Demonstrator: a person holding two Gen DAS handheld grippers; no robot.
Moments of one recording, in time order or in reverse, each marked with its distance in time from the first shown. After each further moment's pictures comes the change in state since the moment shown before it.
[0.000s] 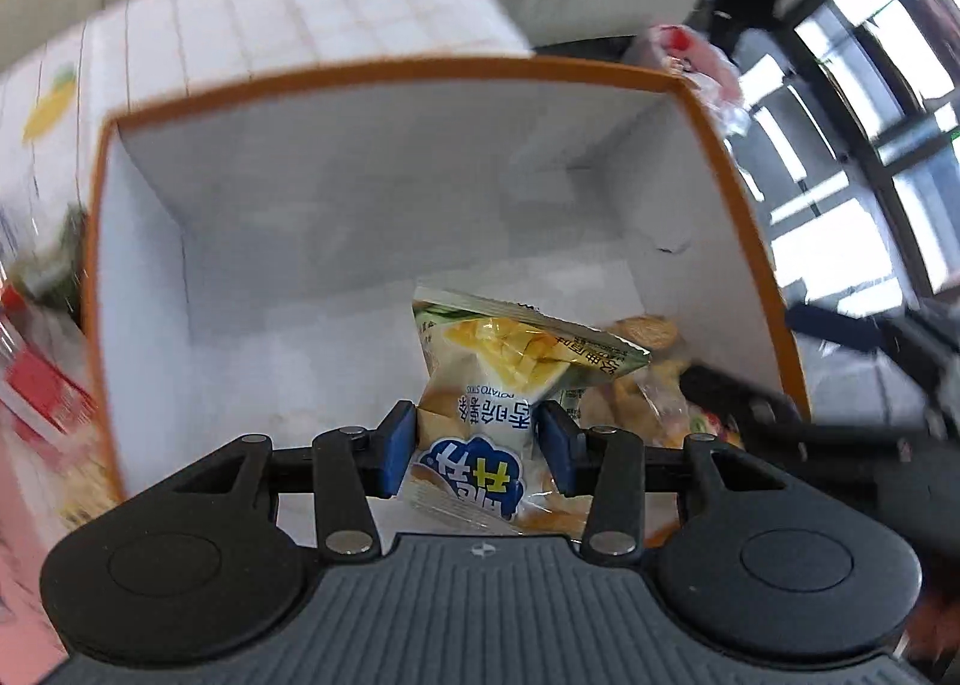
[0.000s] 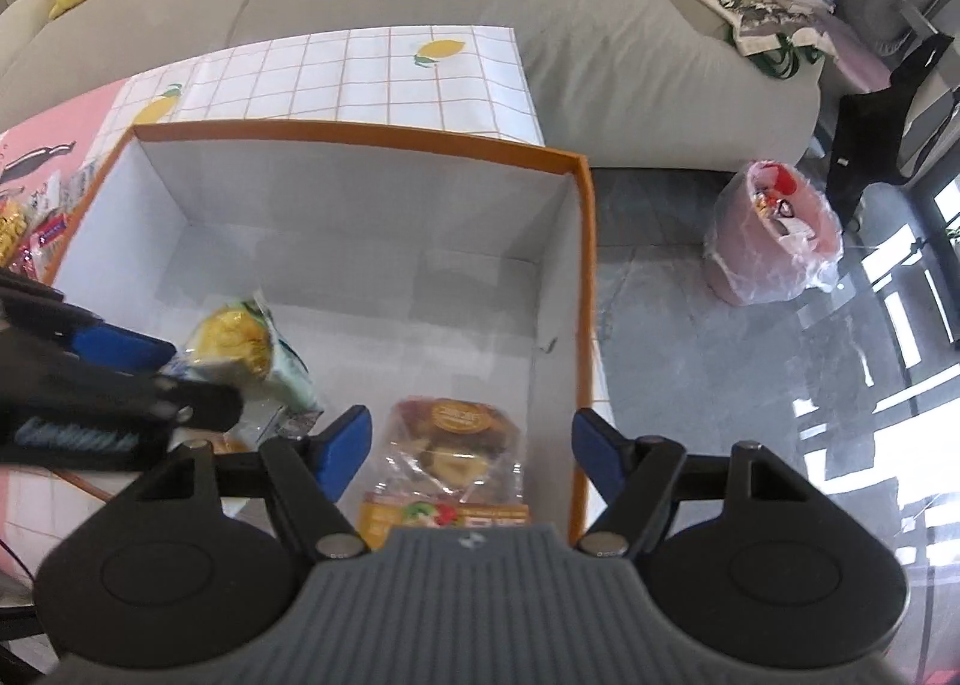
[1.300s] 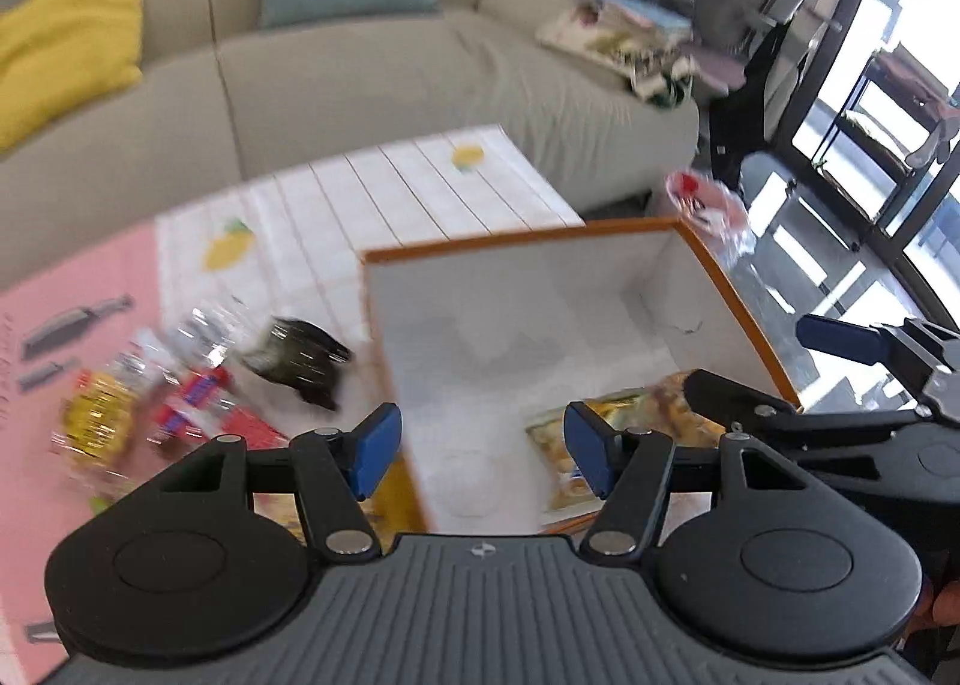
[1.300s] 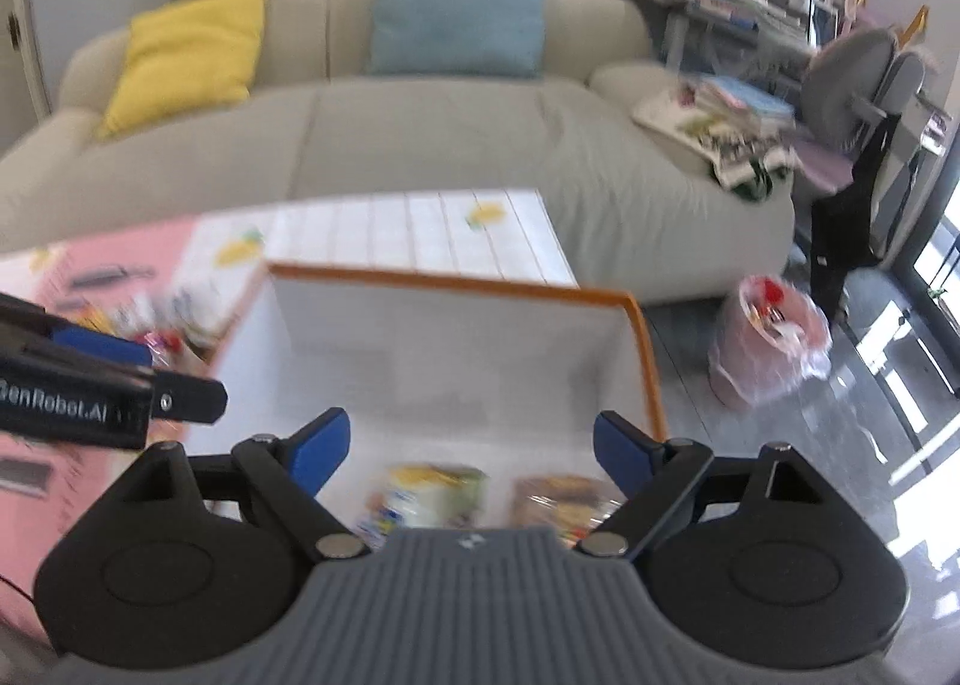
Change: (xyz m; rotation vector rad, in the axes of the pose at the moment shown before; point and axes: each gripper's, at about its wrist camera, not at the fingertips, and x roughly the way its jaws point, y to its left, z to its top) left arm -0.146 0.027 -0.082 0.132 -0.415 0.142; right arm -0.090 0.074 -0.040 0.058 -0.368 0.017
